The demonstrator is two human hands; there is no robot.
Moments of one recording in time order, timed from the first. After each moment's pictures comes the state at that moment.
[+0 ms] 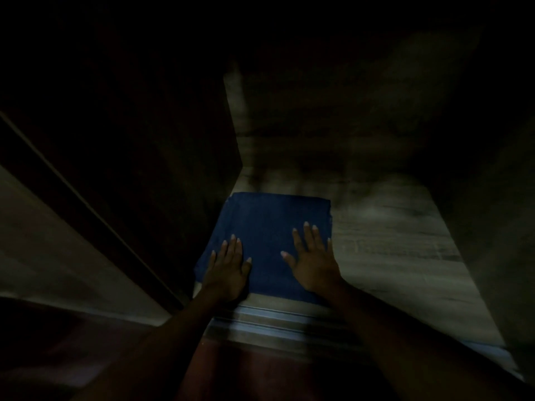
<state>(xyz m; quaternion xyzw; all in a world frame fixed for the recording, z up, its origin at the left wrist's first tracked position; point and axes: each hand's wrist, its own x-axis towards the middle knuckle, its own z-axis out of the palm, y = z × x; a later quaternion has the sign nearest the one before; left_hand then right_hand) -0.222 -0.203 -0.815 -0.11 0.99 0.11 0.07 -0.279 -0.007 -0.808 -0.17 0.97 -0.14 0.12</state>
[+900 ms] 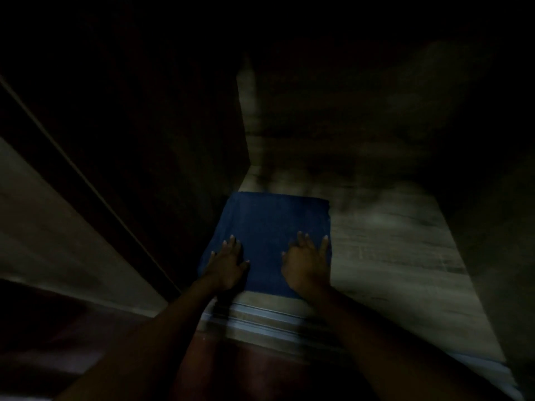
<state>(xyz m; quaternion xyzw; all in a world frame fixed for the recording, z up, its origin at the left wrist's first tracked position) -0.237 -0.221 -0.813 -0.12 0.97 0.17 0.15 -0.262 -0.039 -0.801 -0.13 0.98 -0.10 0.09</state>
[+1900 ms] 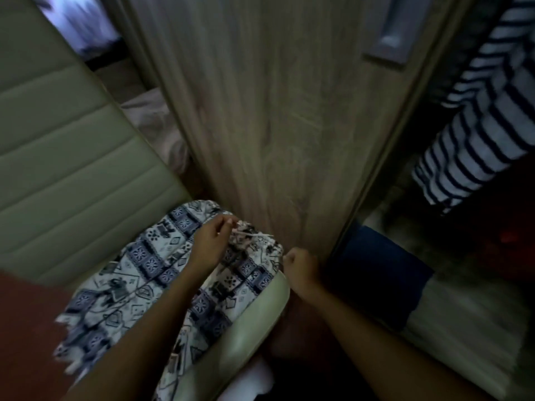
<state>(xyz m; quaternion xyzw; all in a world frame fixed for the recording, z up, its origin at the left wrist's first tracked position) 0.039 -0.351 -0.414 -0.37 0.78 0.45 -0.20 -0.073 -0.202 -0.464 -0.23 0.89 -0.30 0.25</state>
